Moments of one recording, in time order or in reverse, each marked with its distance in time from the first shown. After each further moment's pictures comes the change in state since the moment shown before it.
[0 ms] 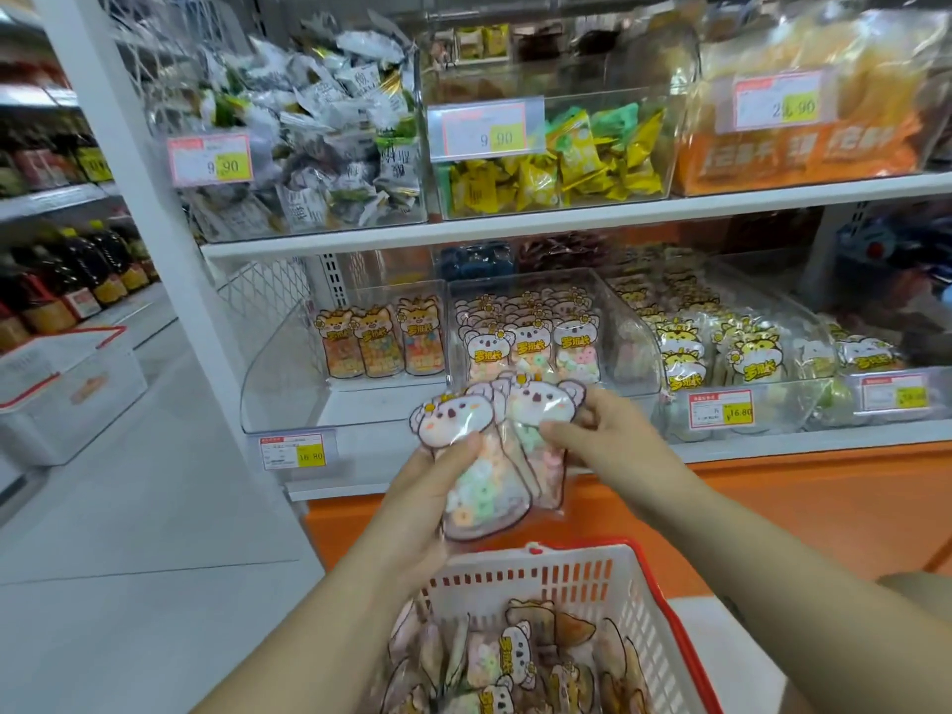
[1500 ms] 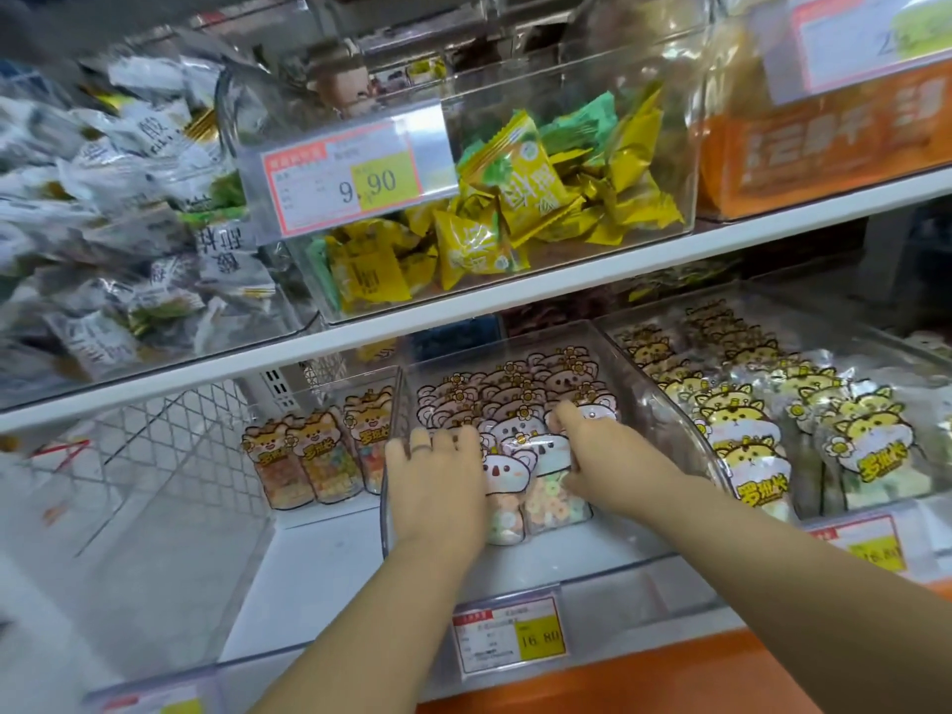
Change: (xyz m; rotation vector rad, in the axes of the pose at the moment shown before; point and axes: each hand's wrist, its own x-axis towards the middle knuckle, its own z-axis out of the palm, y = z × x) left_hand 0.227 0.030 0.036 2.256 0.423 0.477; right_hand 0.217 0.066 -0.045 -0.989 -0.041 -0.124
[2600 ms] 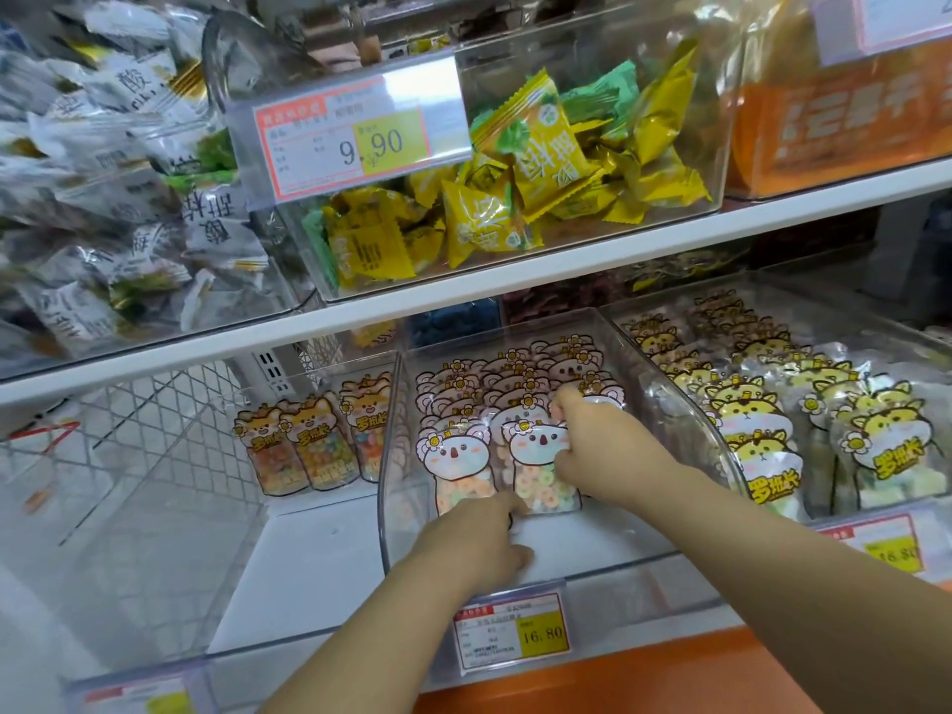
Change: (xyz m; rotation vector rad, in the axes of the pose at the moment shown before) left_hand -0.011 0.004 0.040 -0.507 -0.615 0.172; right_hand 0.009 -0.005 0.003 0.078 0.055 0.045
